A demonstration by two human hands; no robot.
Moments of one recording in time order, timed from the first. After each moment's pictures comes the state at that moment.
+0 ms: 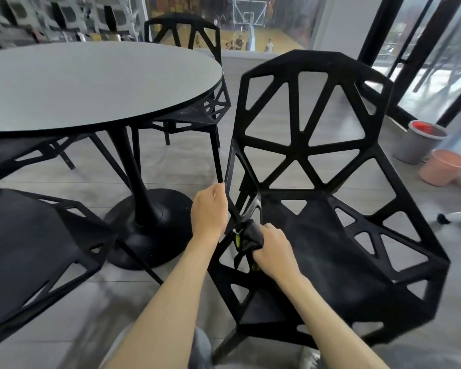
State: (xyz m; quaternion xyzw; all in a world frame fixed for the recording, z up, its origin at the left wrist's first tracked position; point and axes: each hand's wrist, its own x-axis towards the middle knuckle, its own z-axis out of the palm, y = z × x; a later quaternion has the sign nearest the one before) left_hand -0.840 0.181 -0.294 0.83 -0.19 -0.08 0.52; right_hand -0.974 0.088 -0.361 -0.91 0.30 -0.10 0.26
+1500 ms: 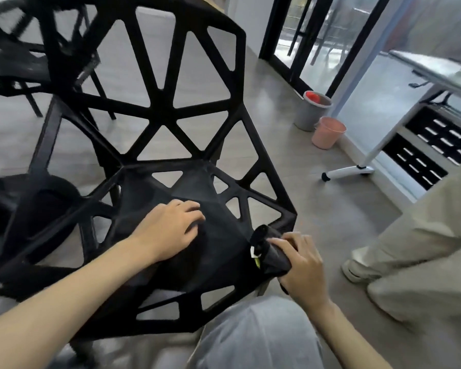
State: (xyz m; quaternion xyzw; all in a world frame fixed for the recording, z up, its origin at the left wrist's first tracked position) left_hand -0.994 0.049 -0.352 0.76 -0.64 -0.06 0.10; right_hand -1.298 -0.080 -0.391 -0.91 0.33 -0.26 0.01
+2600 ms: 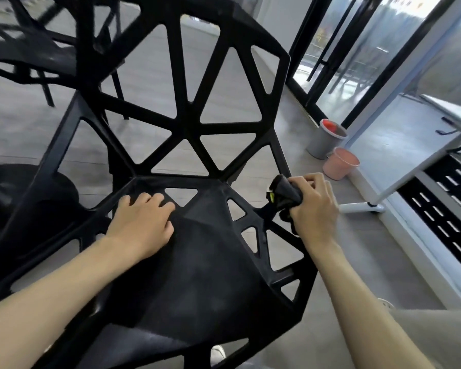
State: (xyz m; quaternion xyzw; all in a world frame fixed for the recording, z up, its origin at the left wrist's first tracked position) left_hand -0.920 0.038 -0.354 0.87 -0.48 -0.05 -0.01; right_hand -1.149 -0.201 -0.311 -0.87 0.40 -0.29 -0.03
